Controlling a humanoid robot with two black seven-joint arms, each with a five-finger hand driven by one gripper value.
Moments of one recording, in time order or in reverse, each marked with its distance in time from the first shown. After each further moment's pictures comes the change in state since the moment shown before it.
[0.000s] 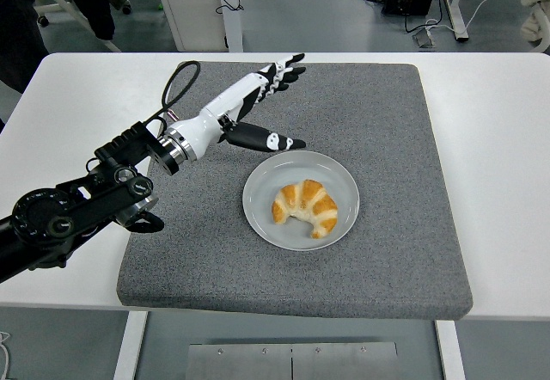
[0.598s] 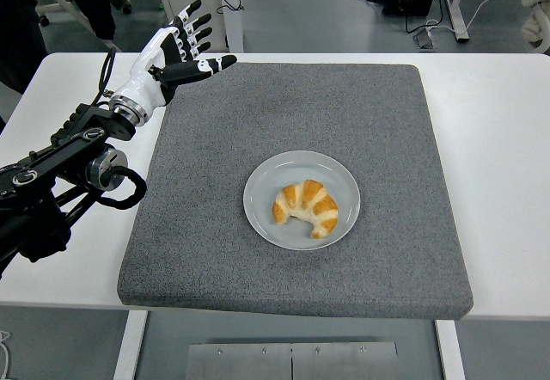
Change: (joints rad) left arm 0.004 -0.045 -0.151 0.247 -0.397 -0.001 -0.004; right arm 0.000 0.000 0.000 0.000 0.000 0.000 0.000
